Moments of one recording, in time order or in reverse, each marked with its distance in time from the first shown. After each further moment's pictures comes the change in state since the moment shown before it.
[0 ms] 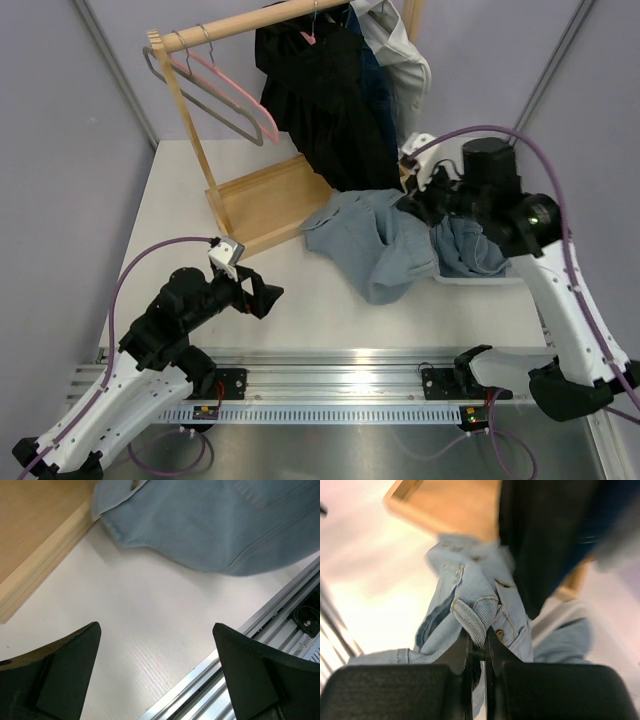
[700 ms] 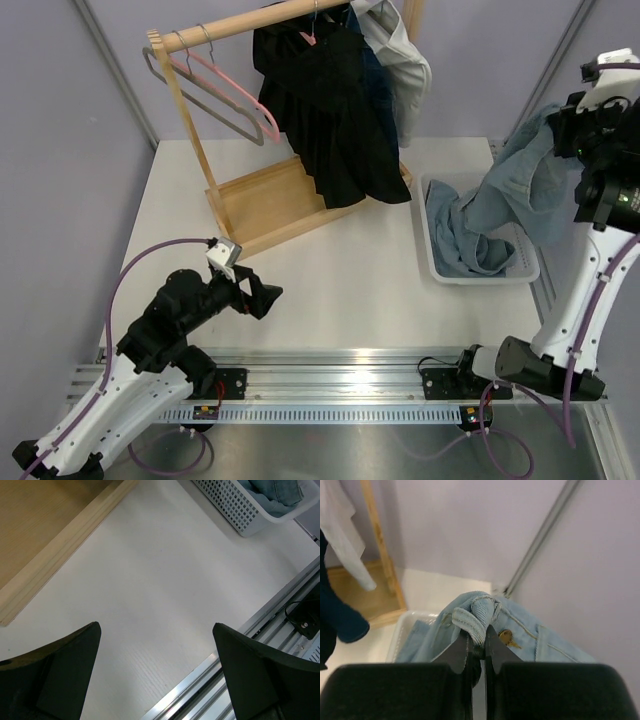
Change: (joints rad) left arm 0.000 -0.024 0.000 0.001 0.000 0.000; right arm -0.844 0.072 0.360 0.192 -0.023 0.096
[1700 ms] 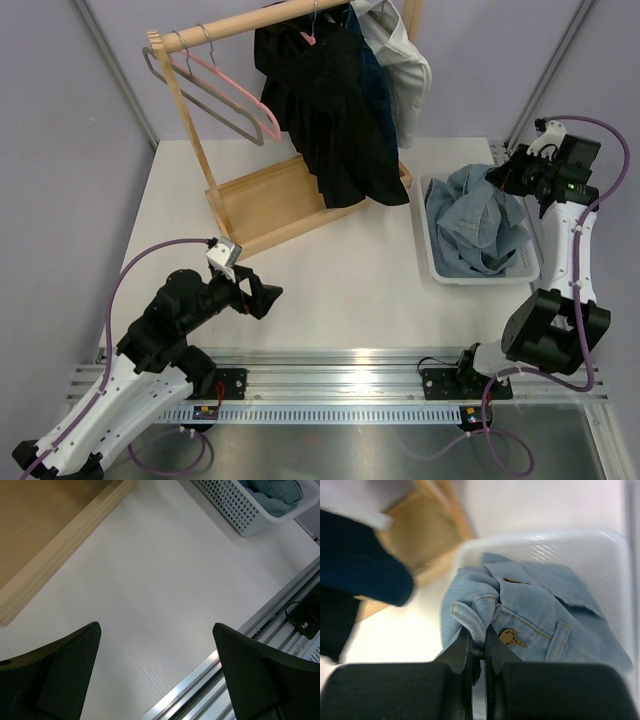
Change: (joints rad) left arm 0.000 0.001 0.000 0.000 0.000 0.000; right arm 0.025 0.139 -0.563 0.234 -0.220 0.343
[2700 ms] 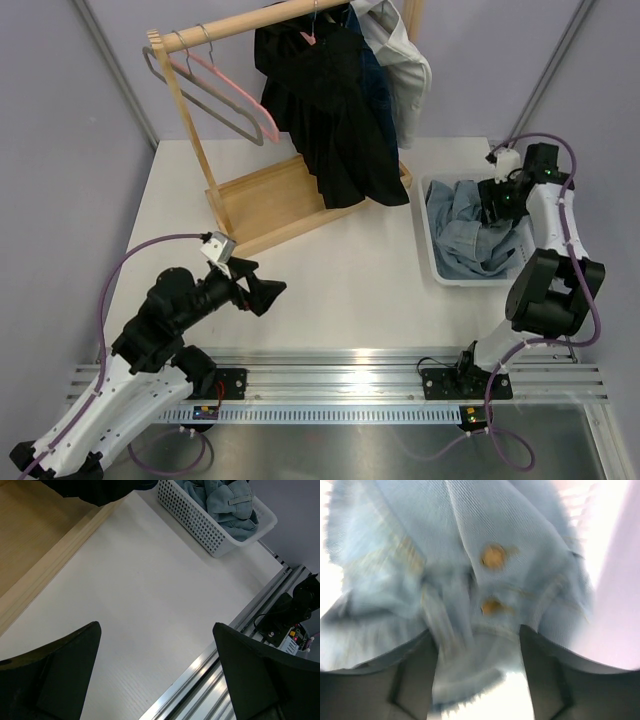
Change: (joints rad) left arm -0.001 0.010 0.047 0.068 0.069 -0.045; right arm 0.052 0.239 0.003 -0.263 0.380 -0.542
